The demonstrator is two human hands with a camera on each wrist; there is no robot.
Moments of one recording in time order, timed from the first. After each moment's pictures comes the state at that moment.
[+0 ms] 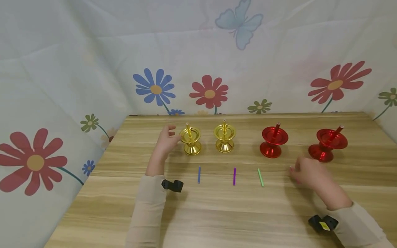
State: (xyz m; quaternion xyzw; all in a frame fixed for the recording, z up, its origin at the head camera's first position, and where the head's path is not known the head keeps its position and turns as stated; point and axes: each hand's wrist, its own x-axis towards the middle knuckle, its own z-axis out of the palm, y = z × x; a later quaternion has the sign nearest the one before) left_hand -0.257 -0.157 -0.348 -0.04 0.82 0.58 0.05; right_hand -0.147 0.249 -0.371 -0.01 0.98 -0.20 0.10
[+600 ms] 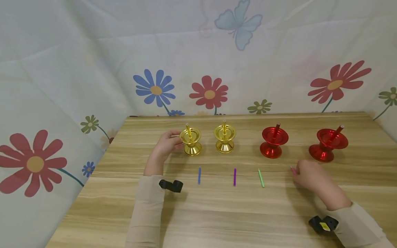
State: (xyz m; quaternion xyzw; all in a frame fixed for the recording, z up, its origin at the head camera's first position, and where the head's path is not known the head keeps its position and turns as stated) left_hand -0.263 -0.163 -0.362 -0.02 0.76 0.64 0.11; right_hand -0.146 0.250 -0.383 -0.03 0.98 -0.18 0.05
